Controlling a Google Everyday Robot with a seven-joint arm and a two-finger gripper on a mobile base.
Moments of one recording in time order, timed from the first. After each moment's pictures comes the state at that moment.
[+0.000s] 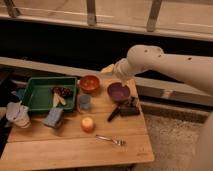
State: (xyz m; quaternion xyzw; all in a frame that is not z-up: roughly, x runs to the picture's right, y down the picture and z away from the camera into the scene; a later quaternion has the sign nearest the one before) arm 0.042 -0.068 0.732 -0.22 -0.02 0.83 0.51
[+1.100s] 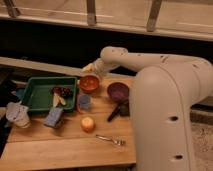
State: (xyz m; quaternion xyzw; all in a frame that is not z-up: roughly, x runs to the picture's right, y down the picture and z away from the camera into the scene) arm -0.070 -0.088 0.858 -0.28 -0.03 0.81 0.51
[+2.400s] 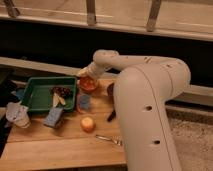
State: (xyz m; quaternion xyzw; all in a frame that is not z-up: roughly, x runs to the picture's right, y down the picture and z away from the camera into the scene) arm -0.089 -0.071 0.899 -0.28 0.00 0.80 0.52
